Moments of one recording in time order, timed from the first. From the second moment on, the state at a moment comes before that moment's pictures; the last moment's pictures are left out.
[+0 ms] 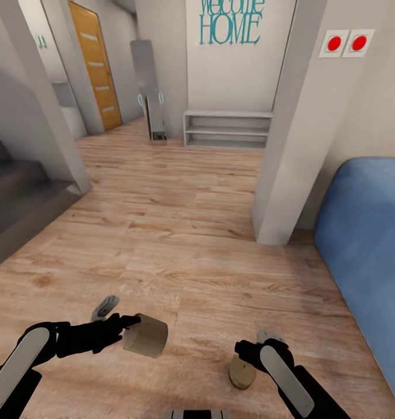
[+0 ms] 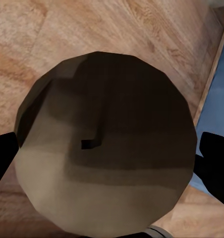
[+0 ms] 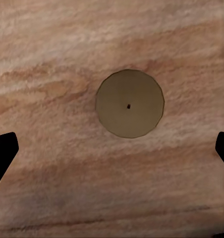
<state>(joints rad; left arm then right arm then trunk) -0.26 0.31 -0.06 -1.55 1.51 1.00 0.48 -0.36 -0.11 0.47 -1.20 -1.09 0.57 -0.80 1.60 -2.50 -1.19</state>
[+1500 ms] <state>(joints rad) -0.26 0.31 -0.06 -1.55 1.51 1.00 0.48 -0.37 -0.10 0.47 -1.18 -1.09 0.56 -0.75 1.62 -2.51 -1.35</state>
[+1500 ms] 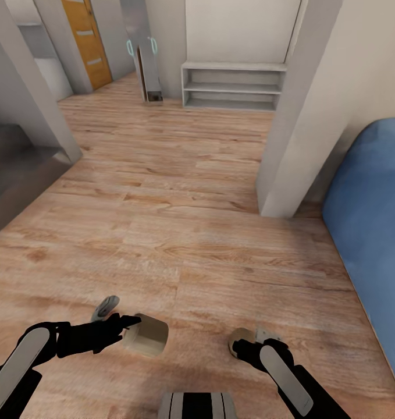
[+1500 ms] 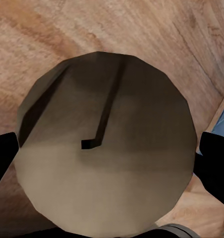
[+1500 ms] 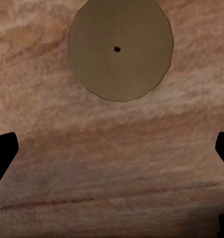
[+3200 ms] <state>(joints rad) -0.26 0.36 -0.08 -1.55 1.67 1.00 0.48 -0.37 -0.11 0.47 -1.18 -1.09 0.56 -0.75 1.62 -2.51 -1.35</state>
